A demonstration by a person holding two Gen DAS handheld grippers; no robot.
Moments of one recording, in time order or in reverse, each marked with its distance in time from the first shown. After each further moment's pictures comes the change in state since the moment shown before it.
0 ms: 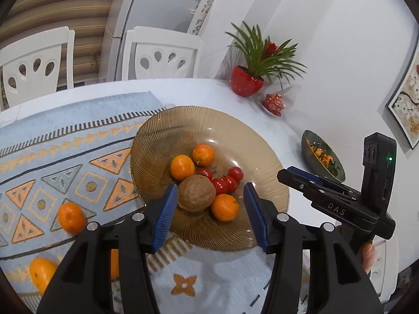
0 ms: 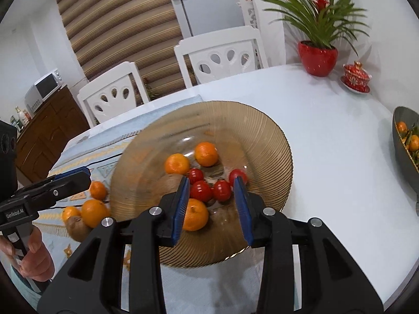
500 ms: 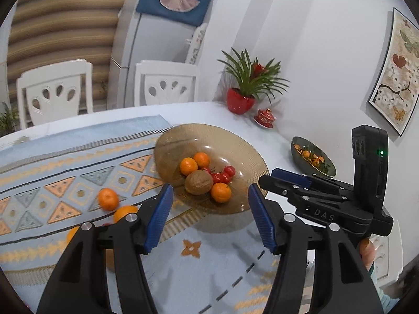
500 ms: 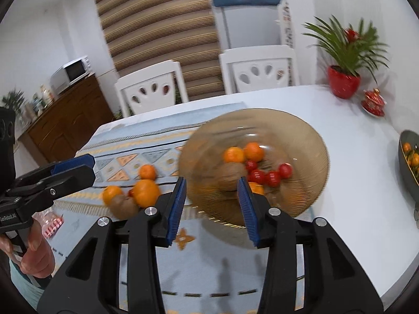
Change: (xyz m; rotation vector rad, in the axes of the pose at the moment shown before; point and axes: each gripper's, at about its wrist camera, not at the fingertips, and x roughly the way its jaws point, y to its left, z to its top) left arm -0.112 -0.017 -0.044 0.069 -0.138 0.047; right arm -0.054 0.086 -0.028 -0.139 -0.039 0.088
